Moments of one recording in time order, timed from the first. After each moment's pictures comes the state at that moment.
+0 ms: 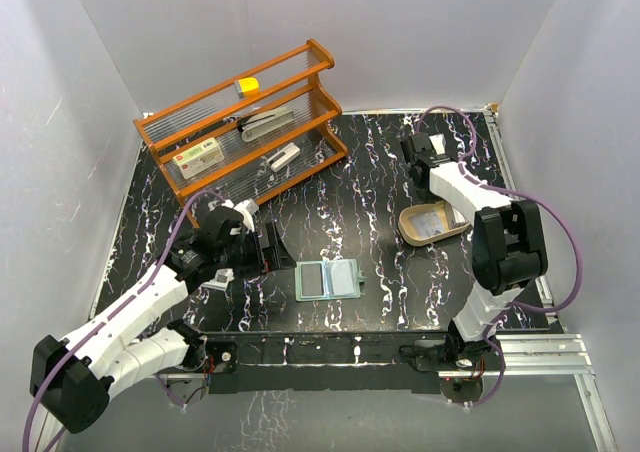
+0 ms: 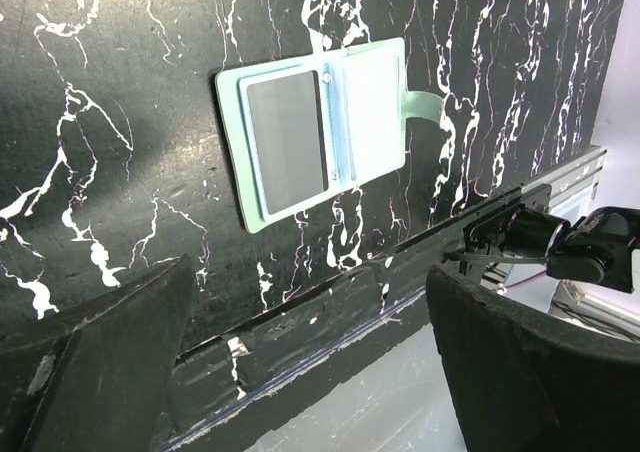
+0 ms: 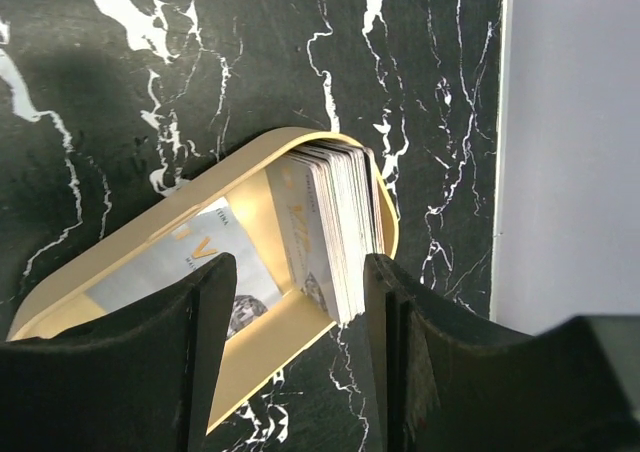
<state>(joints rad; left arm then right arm) -0.60 0.93 0.68 -0.57 0.25 -0.76 0.23 1.73 1.25 -0.66 0.62 0.11</state>
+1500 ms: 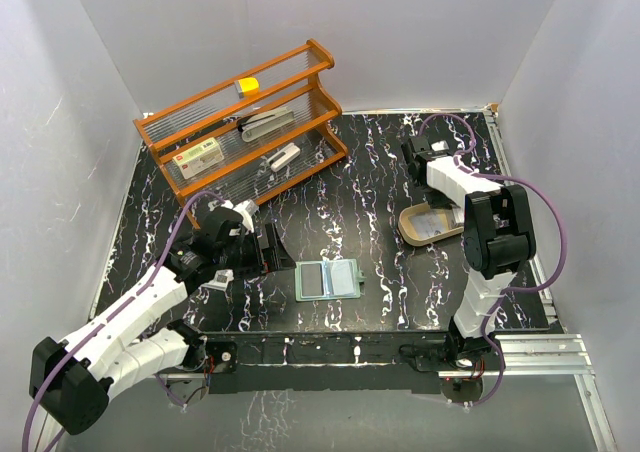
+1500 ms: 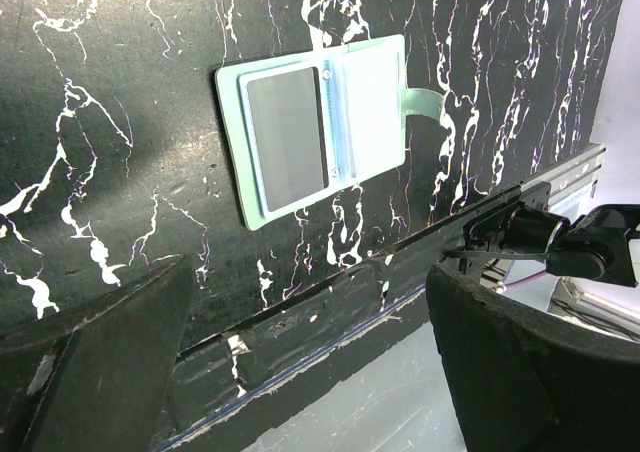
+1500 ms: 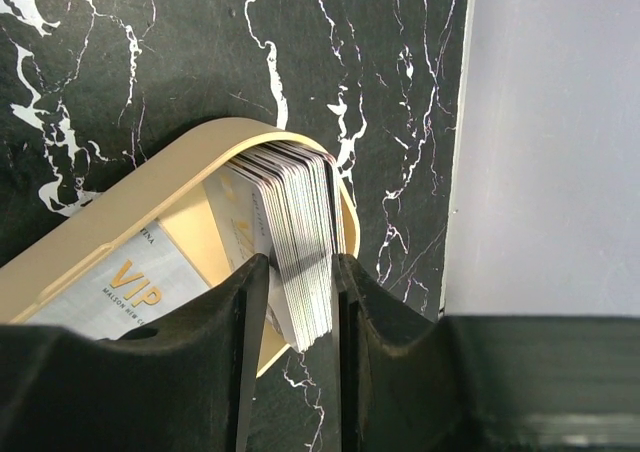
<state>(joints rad) -0.60 0.92 0.67 -0.57 0.26 -0.76 0.18 1.87 1.31 -0.75 0.72 0.08</state>
